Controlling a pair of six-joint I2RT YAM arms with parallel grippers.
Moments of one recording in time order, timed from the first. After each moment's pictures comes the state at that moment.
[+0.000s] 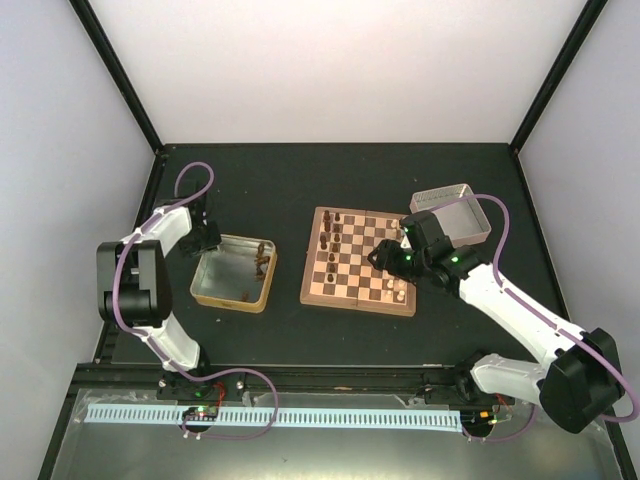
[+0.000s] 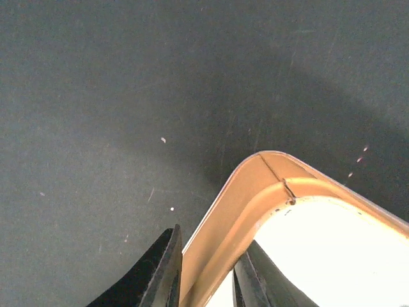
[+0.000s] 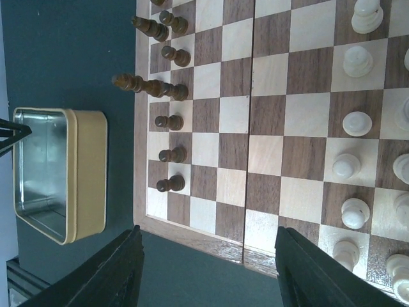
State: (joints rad) left arm 0.07 1.70 1.10 -0.73 -0.10 -0.35; right arm 0.57 1.16 0.84 -0.55 -0.19 0.83
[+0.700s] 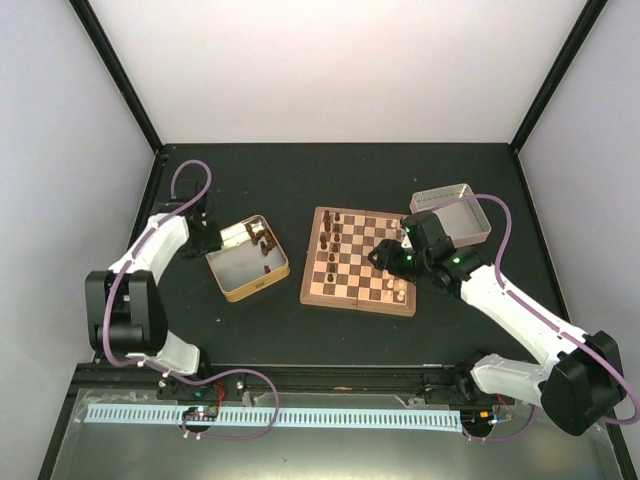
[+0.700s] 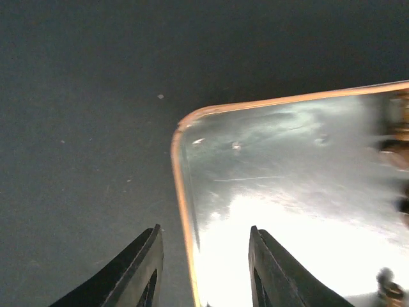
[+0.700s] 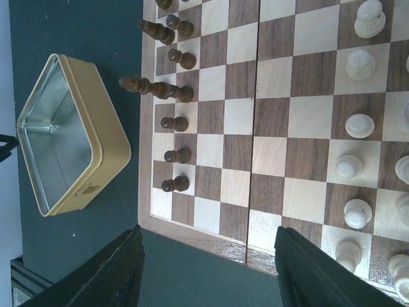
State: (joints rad) left arm 0.03 1.53 1.05 -0.81 -0.10 -0.40; right arm 0.57 1.15 0.84 -0.55 -0.19 0.83
